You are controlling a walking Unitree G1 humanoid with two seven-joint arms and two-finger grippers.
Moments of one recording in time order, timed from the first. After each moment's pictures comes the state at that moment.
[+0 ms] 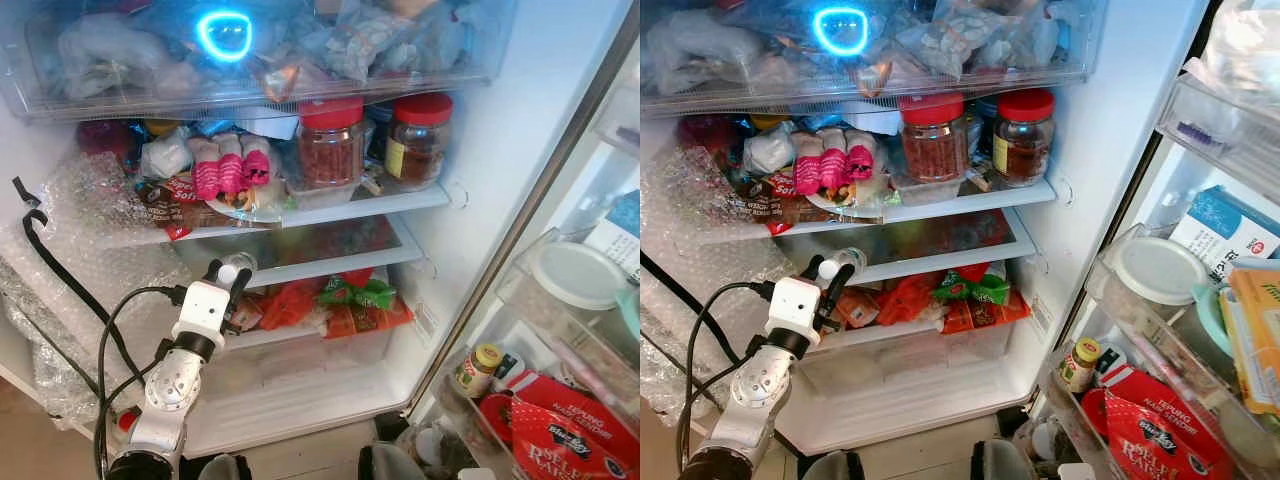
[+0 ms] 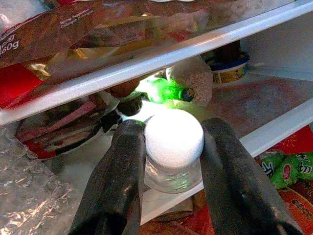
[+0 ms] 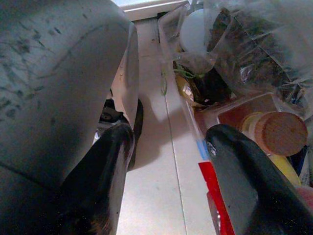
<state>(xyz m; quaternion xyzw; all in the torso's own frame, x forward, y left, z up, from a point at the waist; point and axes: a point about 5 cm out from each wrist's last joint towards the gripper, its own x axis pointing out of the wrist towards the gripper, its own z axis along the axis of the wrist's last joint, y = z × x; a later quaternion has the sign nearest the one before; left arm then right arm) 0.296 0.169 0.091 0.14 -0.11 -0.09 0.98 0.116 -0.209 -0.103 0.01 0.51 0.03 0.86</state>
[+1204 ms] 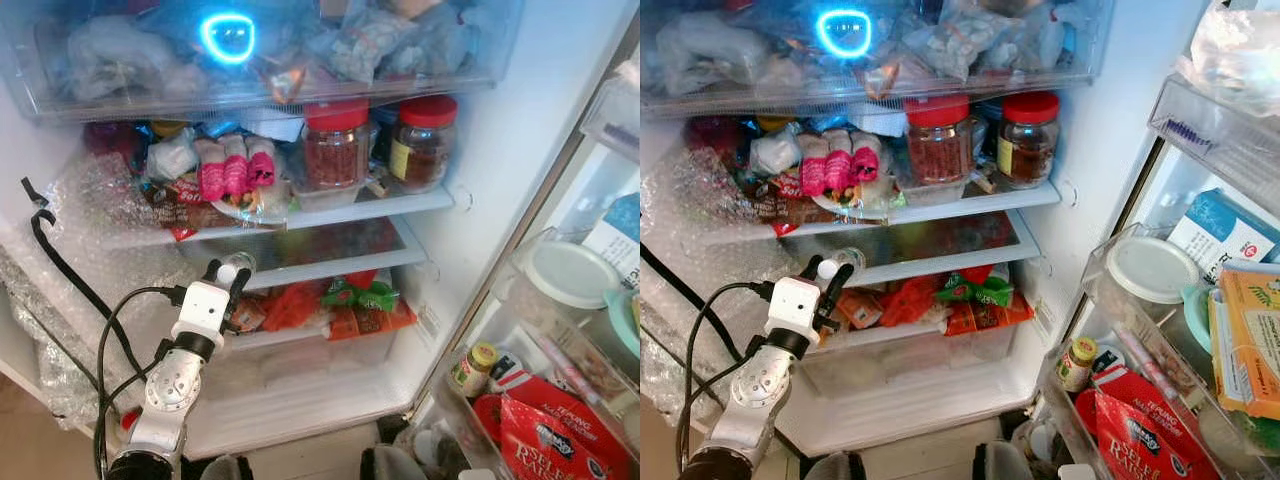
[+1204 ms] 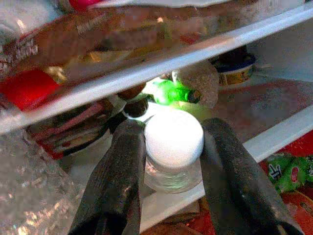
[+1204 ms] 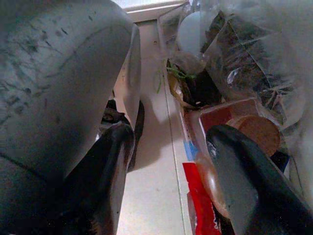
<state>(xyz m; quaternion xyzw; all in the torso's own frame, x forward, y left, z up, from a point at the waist) 0.295 0.169 0.091 0.15 -0.11 -0.09 0.98 0.114 -0.210 -0.104 0.00 0.51 0.03 0.86</state>
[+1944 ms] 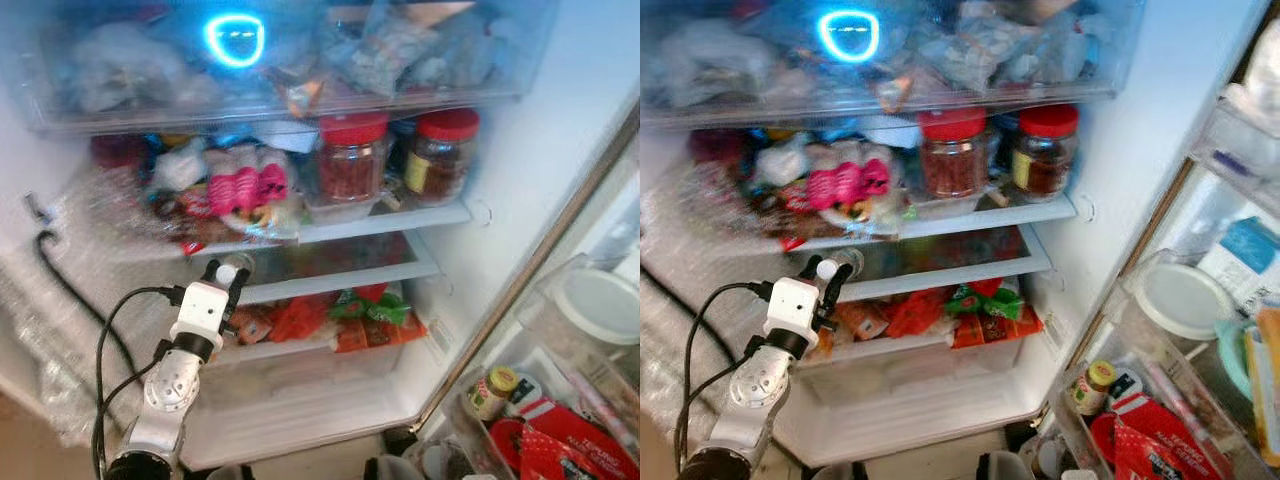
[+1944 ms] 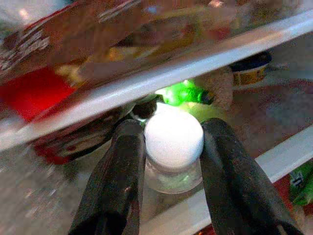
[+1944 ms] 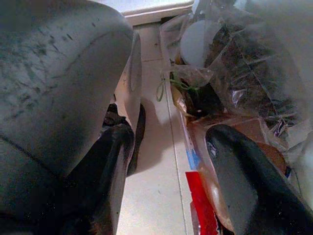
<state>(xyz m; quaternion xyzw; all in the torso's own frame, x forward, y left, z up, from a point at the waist) 0.295 0.167 0.091 0.14 -0.11 -0.09 0.98 0.107 -0.211 -0.106 0.01 0.52 0.03 0.85</state>
